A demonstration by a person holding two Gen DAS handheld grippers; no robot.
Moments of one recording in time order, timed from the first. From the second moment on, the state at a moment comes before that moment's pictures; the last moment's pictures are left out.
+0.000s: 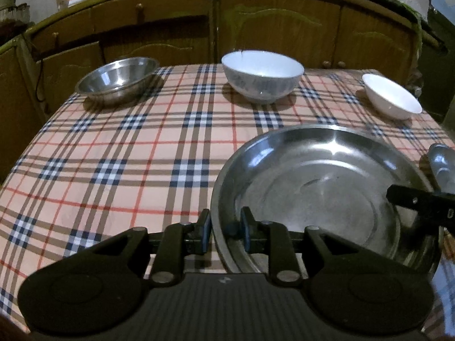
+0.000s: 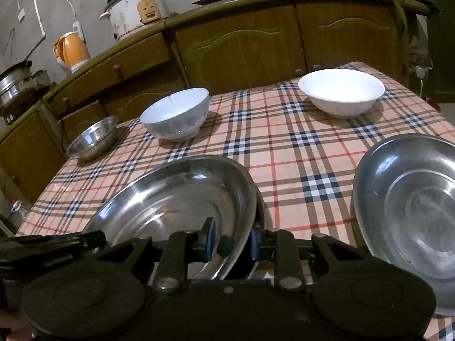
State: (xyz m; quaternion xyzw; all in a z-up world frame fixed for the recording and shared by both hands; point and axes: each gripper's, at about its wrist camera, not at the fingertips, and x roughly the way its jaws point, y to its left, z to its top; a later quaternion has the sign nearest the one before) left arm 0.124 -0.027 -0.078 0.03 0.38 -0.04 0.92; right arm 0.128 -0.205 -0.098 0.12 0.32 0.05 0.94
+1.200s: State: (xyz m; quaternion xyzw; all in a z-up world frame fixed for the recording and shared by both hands) left arm 0.101 -0.028 -0.056 0.01 0.37 -0.04 0.93; right arm 0.089 -0.208 -0.061 0.06 0.30 0.02 0.95
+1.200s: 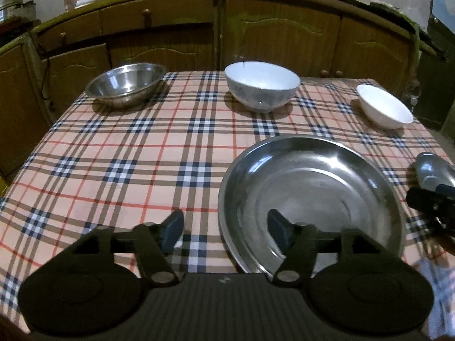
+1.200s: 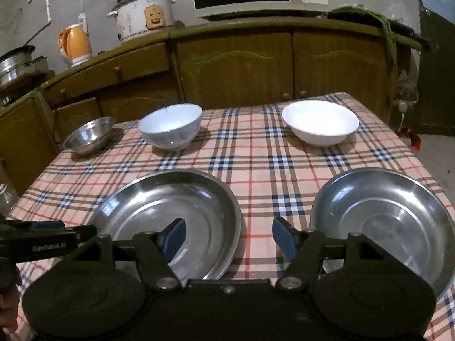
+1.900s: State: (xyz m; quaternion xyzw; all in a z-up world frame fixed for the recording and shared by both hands) left arm 0.030 -0.048 0.017 -0.02 0.34 -0.05 0.94; right arm 0.008 -0.223 0.004 0.06 0.23 0.02 0.97
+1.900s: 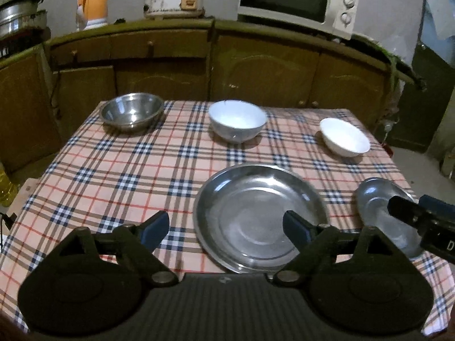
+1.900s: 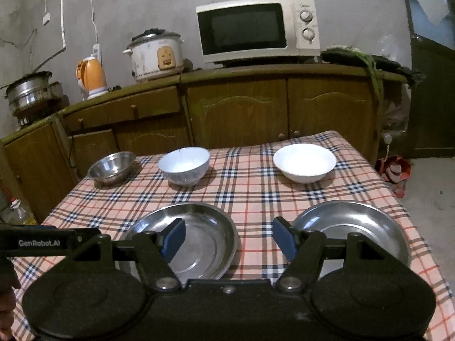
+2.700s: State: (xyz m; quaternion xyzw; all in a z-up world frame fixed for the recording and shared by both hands) left arm -0.004 -0.139 0.027 0.02 0.31 -0.15 0.94; right arm -0.059 -0.307 0.012 0.10 0.20 -0.06 0.97
